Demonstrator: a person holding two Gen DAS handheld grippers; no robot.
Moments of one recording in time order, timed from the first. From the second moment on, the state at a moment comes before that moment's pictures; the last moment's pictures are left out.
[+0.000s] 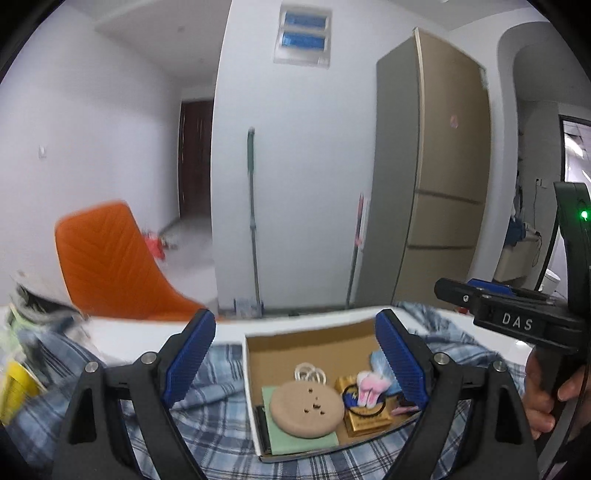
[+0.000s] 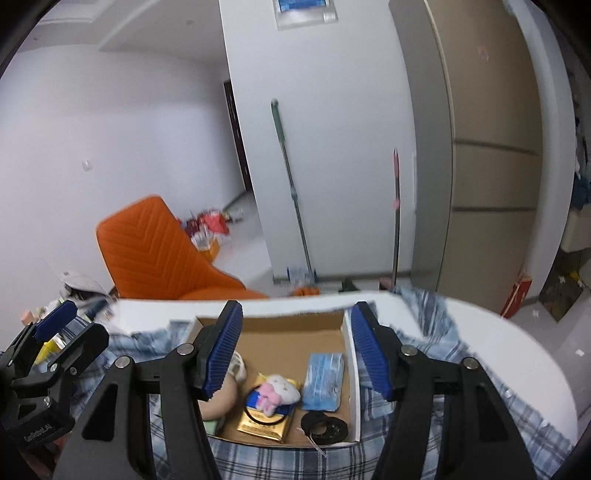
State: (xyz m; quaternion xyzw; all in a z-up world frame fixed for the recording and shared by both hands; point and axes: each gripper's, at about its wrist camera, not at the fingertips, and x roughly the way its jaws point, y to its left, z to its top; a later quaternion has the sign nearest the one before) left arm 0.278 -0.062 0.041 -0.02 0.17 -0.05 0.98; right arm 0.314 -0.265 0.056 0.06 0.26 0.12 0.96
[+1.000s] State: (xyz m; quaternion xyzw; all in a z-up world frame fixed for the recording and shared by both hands) left arm 0.092 -0.031 0.058 -0.03 0.01 -0.06 1.00; right arm 0.115 -0.276 0.074 0.01 0.02 0.12 0.99
